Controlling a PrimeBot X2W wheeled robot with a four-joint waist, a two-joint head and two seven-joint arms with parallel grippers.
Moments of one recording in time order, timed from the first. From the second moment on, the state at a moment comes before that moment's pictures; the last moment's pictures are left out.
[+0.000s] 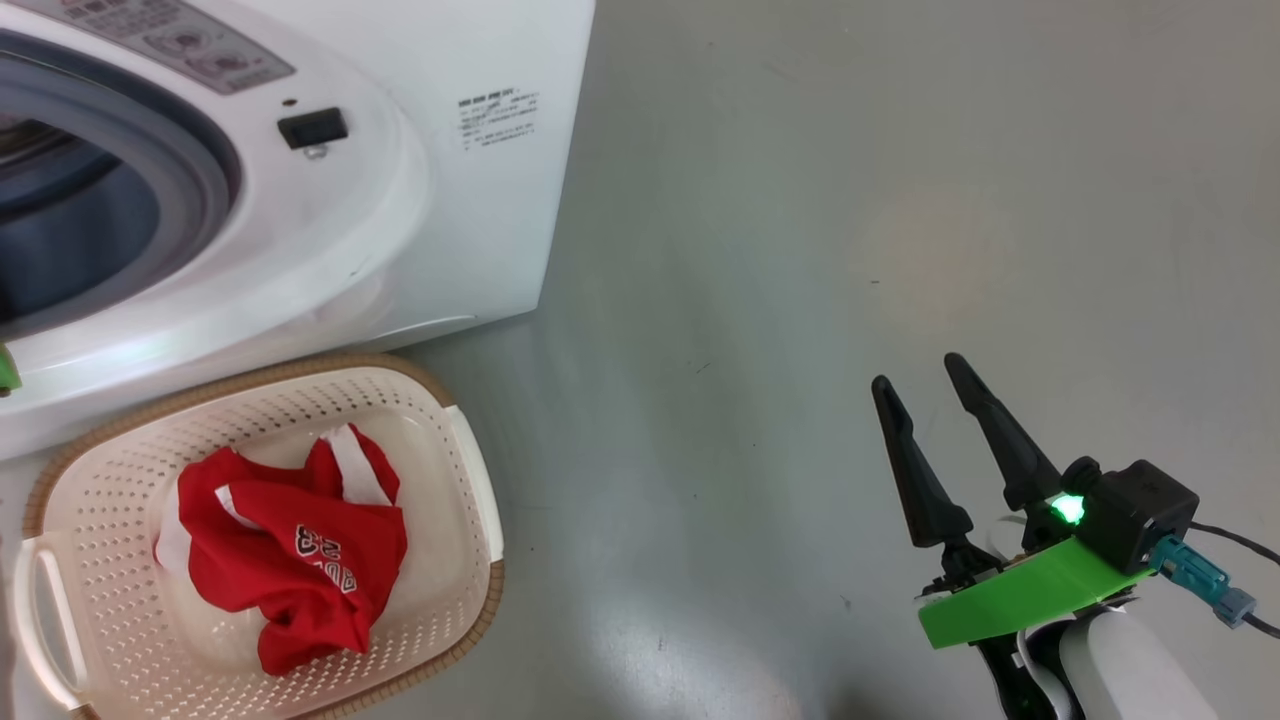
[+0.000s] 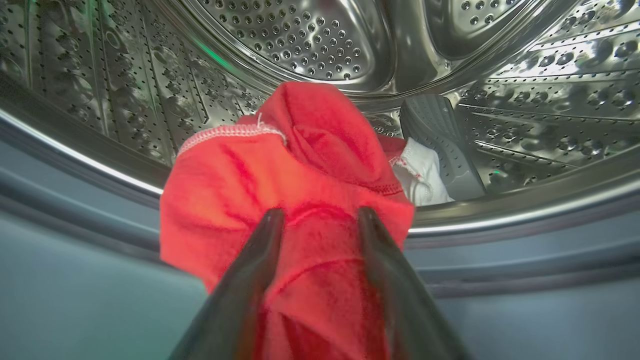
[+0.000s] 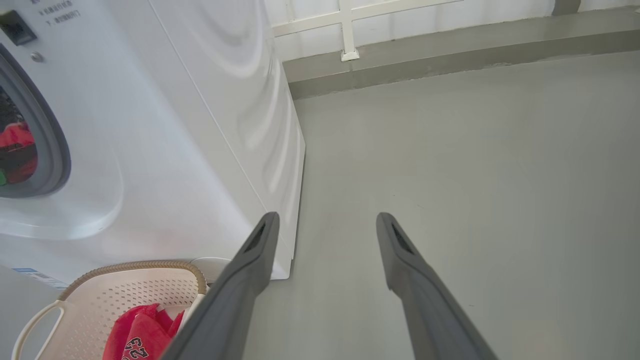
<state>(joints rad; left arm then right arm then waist) -0.92 0.32 0.25 1.01 0.00 0.11 -0.26 -0.17 -0.09 0.18 0.13 0.41 0.13 -0.26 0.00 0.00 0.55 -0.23</state>
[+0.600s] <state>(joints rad) -0.88 0.28 0.27 0.84 -0.07 0.08 -0.26 -0.17 -0.09 0.17 0.13 0.41 0.13 -0.26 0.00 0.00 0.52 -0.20</state>
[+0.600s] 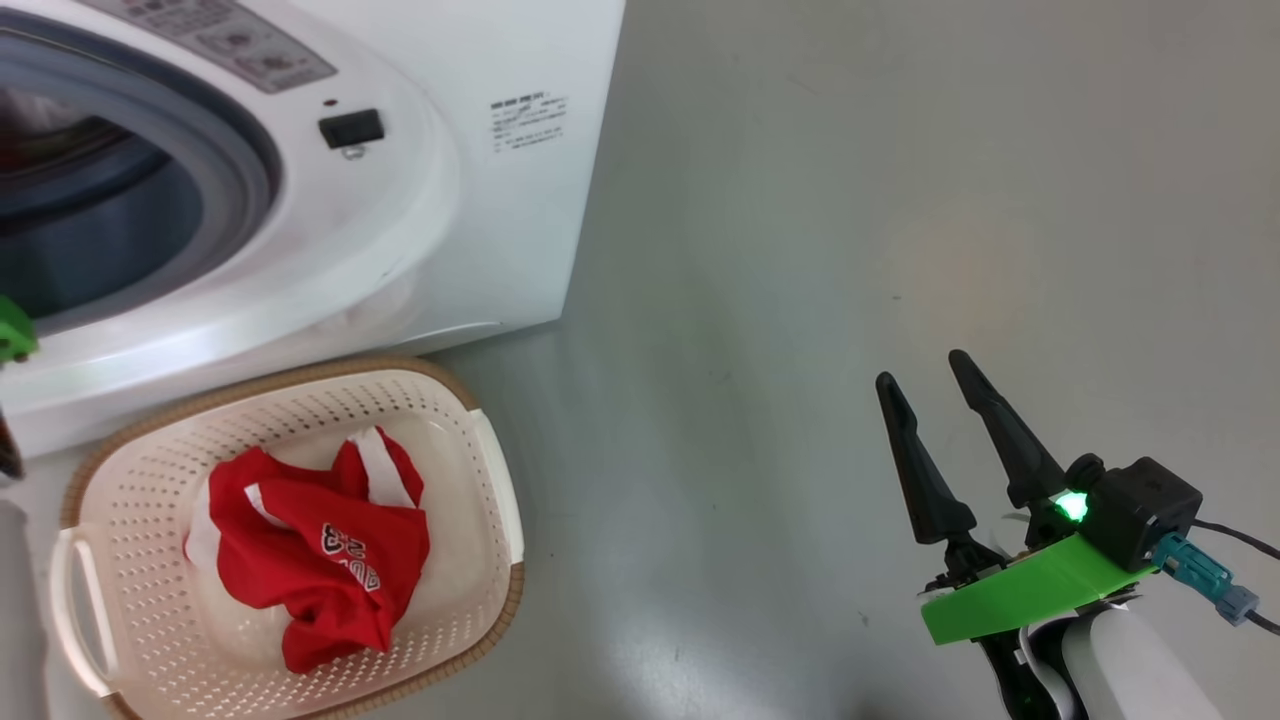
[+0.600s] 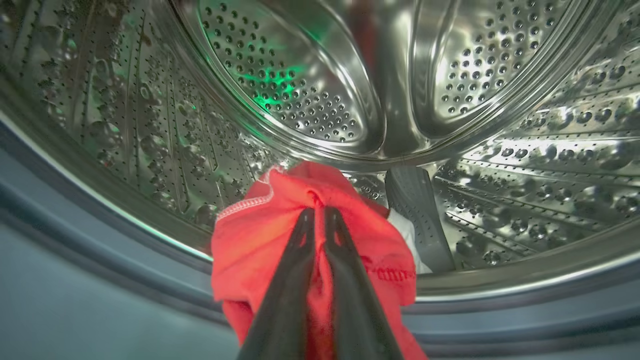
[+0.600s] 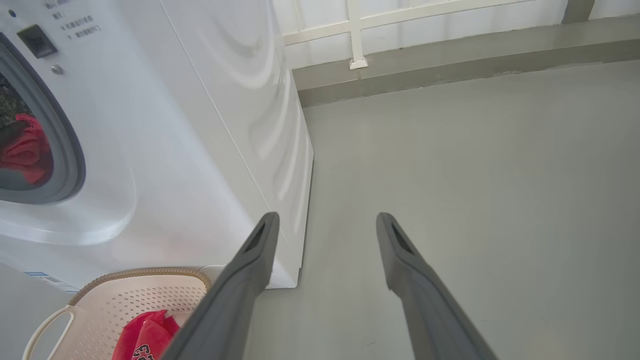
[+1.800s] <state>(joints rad) -0.40 0.03 0.29 0.14 -0.06 -0.07 -0.26 -0.08 -0.10 0.10 0.16 0.41 0.13 -0.26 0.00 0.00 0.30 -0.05</state>
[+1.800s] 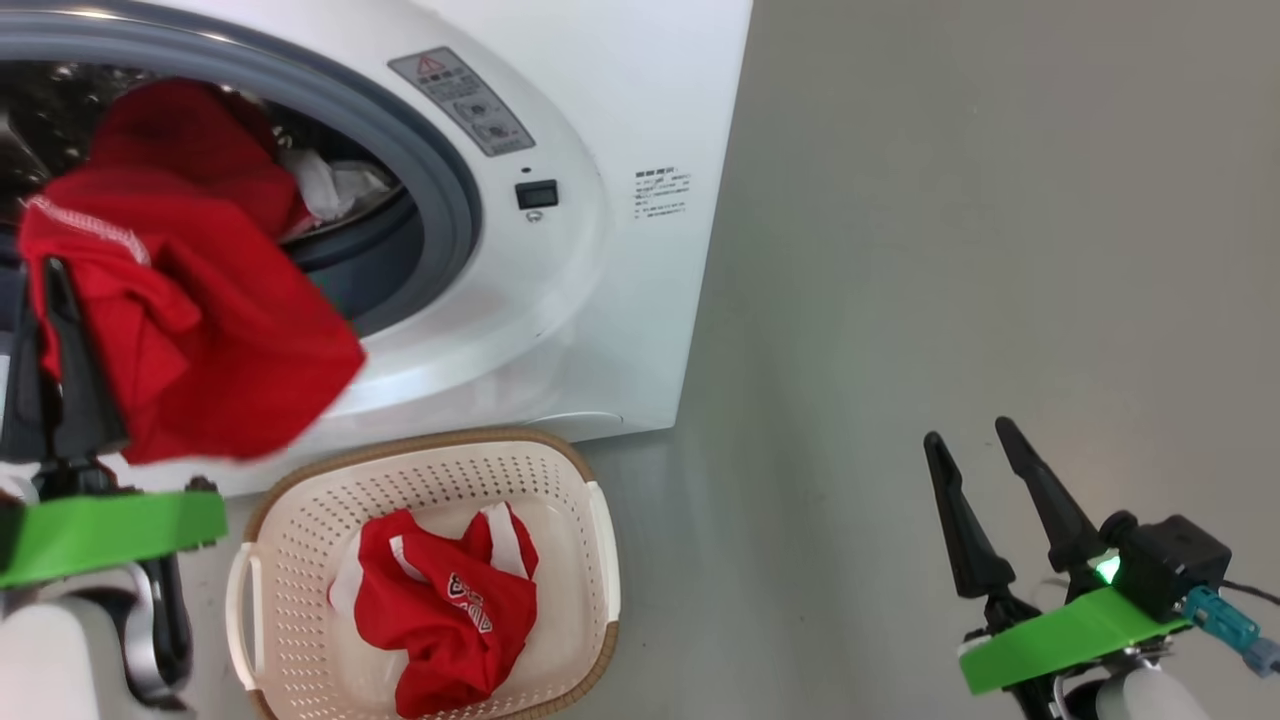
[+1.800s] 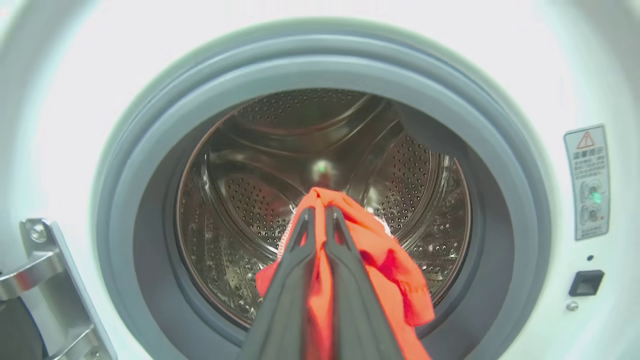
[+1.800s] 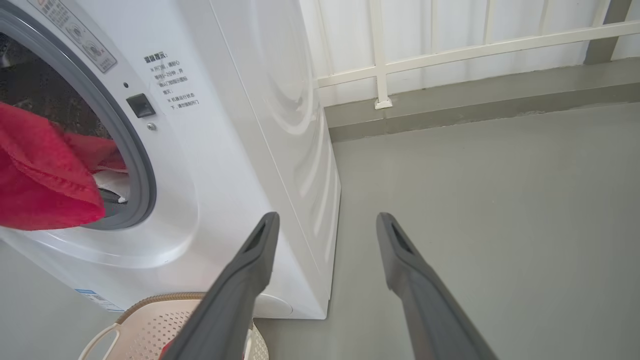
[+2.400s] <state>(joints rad) -0.23 0.03 0.13 -0.23 -0.11 0.06 -0.26 -0.04 -0.10 0.08 0.16 0.41 0.13 -0.26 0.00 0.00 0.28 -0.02</state>
